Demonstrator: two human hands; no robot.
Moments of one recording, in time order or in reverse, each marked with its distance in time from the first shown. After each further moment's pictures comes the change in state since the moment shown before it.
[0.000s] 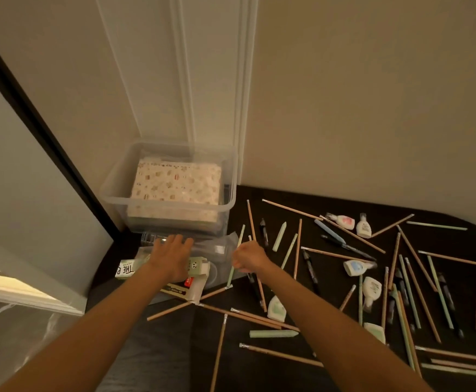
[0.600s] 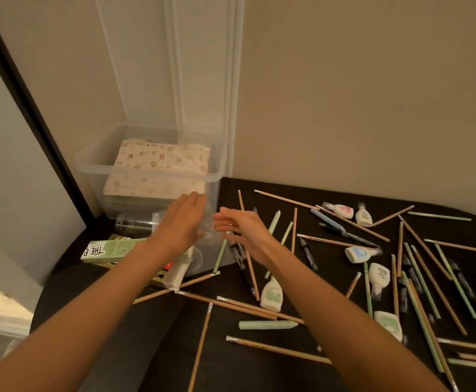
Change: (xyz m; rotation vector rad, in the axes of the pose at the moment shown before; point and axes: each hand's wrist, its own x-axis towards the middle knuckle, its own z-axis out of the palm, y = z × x) left_hand 0.009 0.044 0.005 -0.251 0.554 0.168; right_hand 0.000 0.022 0.000 0.522 -0.109 -0.352
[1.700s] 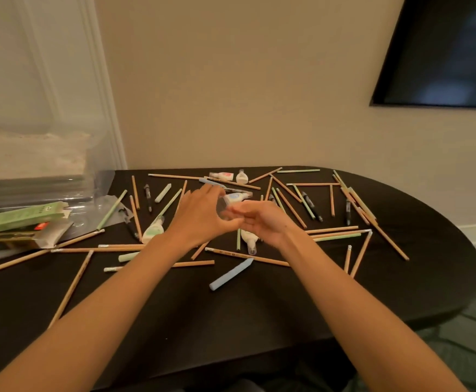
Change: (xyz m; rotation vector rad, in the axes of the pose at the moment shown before) left_hand -0.075 0.264 0.049 -0.326 0.219 0.272; right_hand -0.218 0.084 -0.190 0.325 0.145 -0.233
